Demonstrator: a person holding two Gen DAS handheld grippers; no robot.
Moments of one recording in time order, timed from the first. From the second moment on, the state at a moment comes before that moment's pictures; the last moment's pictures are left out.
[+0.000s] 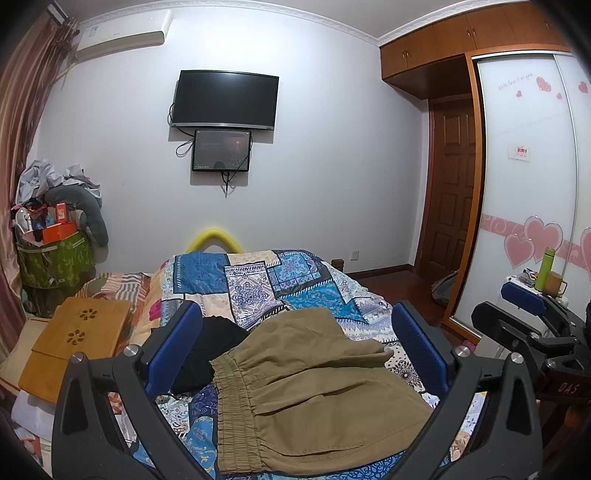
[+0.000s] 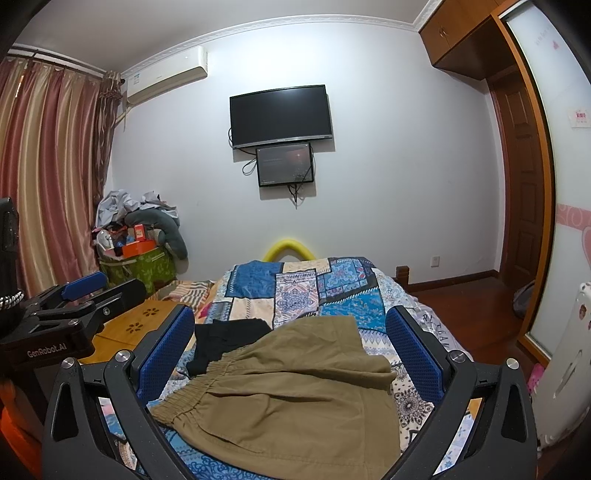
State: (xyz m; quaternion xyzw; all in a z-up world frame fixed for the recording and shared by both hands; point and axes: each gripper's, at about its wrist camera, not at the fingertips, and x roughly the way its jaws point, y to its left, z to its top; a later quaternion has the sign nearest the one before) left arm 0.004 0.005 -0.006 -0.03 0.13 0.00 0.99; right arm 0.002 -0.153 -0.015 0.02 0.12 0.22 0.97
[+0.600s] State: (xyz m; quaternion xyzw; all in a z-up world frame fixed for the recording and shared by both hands) left arm 0.005 0.005 -0.006 -0.03 0.13 0.00 0.99; right arm 0.006 -0.155 -0.012 0.02 0.13 0.22 0.97
